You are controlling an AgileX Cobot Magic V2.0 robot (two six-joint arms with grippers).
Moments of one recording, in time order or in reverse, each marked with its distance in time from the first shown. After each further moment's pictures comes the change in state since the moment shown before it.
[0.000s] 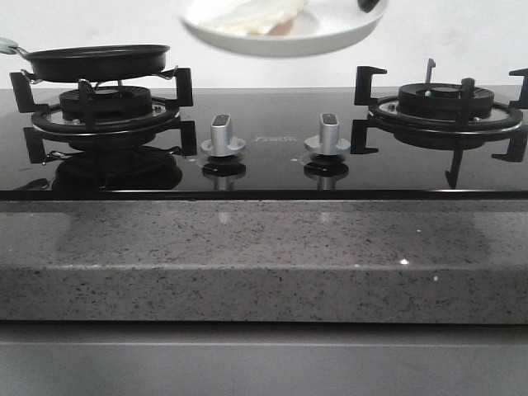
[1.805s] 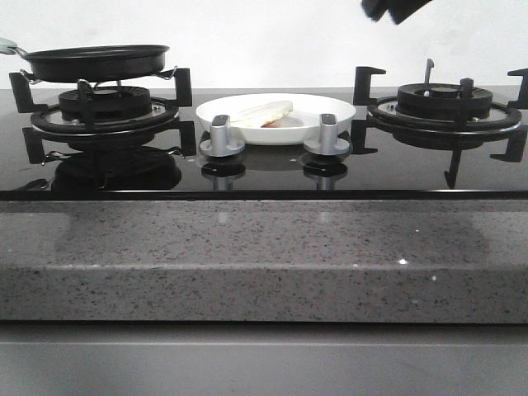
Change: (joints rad) left arm 0.000 0.000 0.000 -0.018 0.001 0.000; right arm 0.030 -0.109 0.106 -0.087 0.062 -0.038
